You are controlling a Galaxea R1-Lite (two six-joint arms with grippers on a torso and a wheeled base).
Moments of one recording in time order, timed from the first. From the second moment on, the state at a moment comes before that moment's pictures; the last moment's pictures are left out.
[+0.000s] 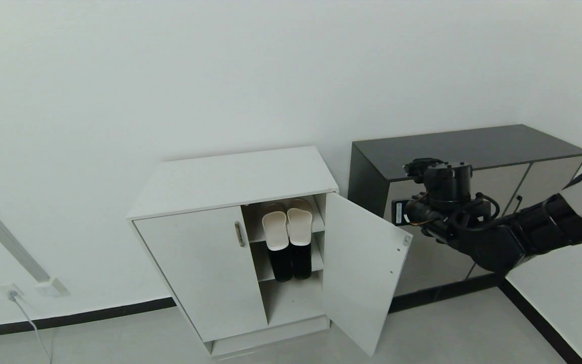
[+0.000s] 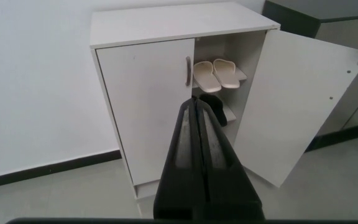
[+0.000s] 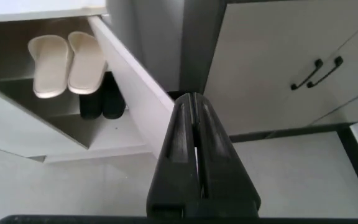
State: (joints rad) left arm 0.00 0.00 0.00 0.00 -0.02 0.00; right arm 0.43 2.06 -1.13 -0.64 -0.30 0.09
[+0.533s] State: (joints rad) left arm 0.00 0.00 0.00 0.00 -0.02 0.00; right arm 0.37 2.16 -1.20 -0.64 -0.24 0.09
